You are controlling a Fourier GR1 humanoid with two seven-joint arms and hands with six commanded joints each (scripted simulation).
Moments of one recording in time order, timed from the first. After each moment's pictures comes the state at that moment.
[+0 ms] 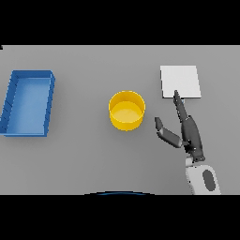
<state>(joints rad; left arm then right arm) -1.23 0.59 -0.36 -0.02 0.16 0.22 0.15 0.03 -0.05 0.14 -1.65 0.24 -0.03 -0.16</state>
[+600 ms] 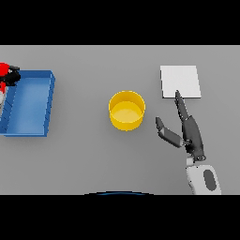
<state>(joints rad) -0.79 0.67 -0.48 -0.63 0.34 0.31 0.41 0.03 -0.05 0.13 -1.64 0.24 -0.03 -0.14</state>
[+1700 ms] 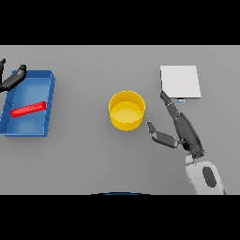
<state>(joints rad) -0.60 0.86 -0.57 -1.07 0.33 0.26 0.40 -0.02 -0.15 0.22 -1.65 0.37 0.04 -0.14</state>
